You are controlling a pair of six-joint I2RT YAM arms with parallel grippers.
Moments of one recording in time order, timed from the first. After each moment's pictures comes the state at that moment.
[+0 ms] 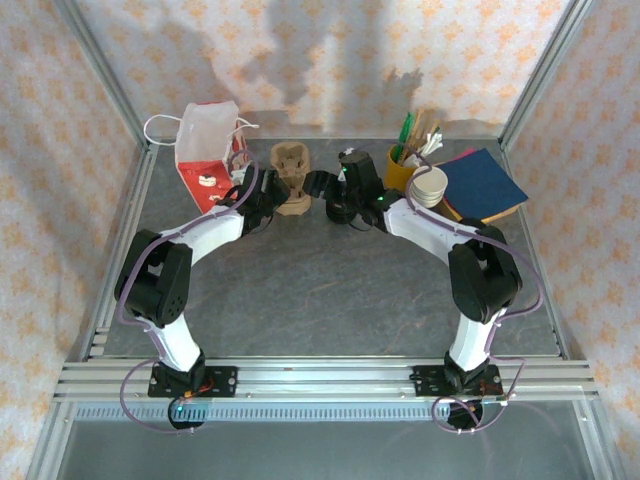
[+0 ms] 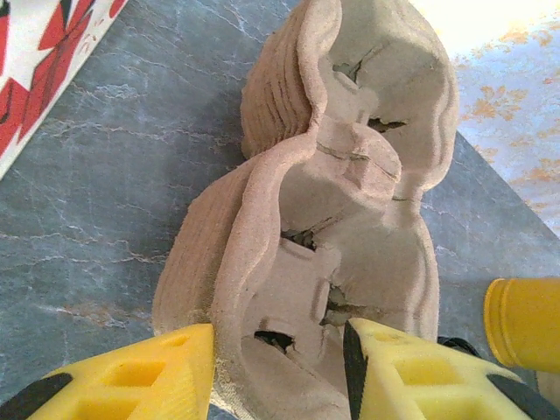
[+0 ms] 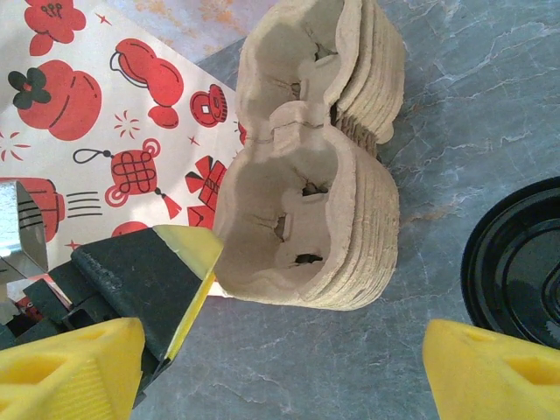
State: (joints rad) left arm -0.33 1.75 1.15 -0.08 -0.14 -0.96; right arm 0.58 1.80 1.34 -0.09 -0.16 0.76
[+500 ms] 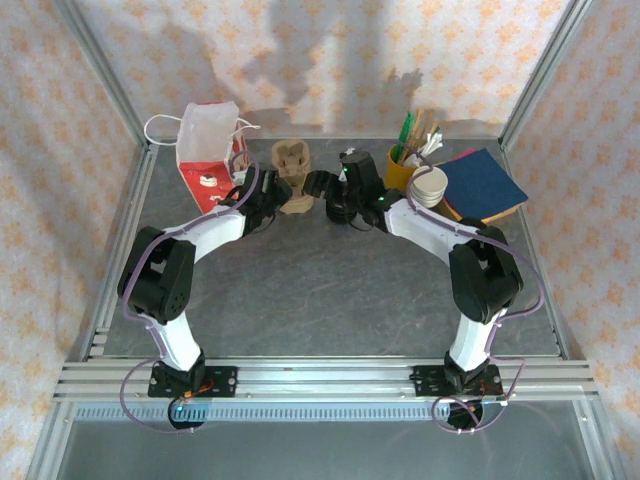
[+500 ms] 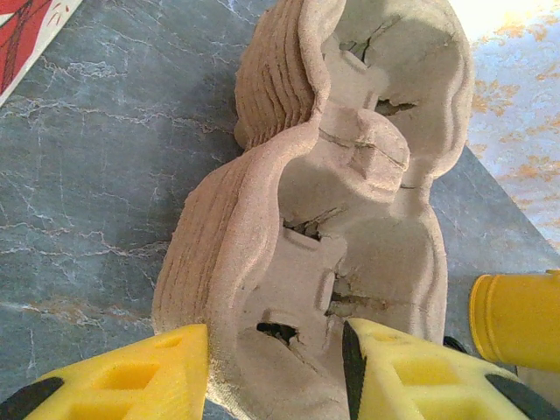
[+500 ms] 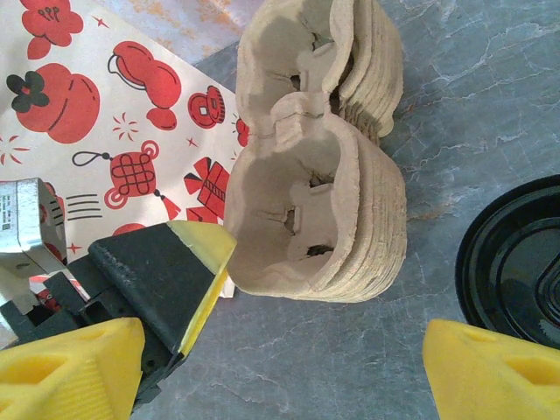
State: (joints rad) left arm -0.33 1.78 1.15 -0.05 -0.10 -0.99; right arm 0.58 1.80 1.33 -0.09 -0.16 0.76
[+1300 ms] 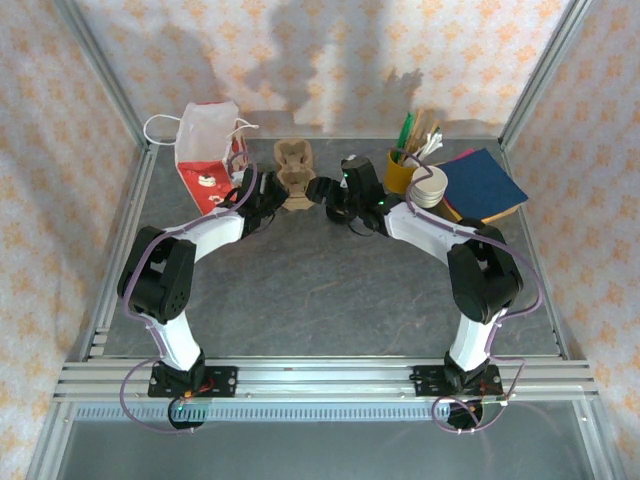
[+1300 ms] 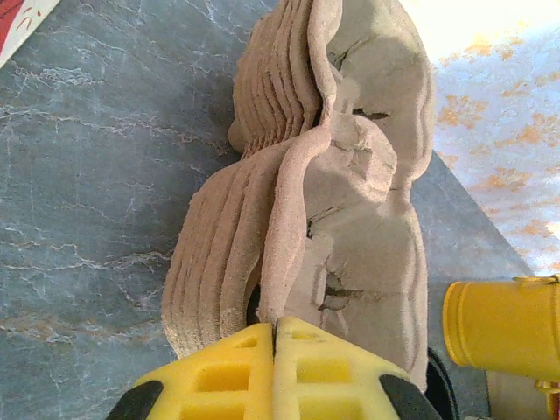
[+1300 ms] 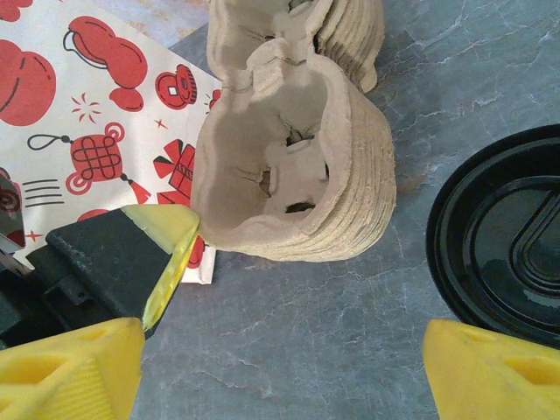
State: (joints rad) left arm -0.32 1.78 1.11 0.04 -0.08 -1.01; right arm 0.58 1.80 1.29 -0.08 -0.16 0.78
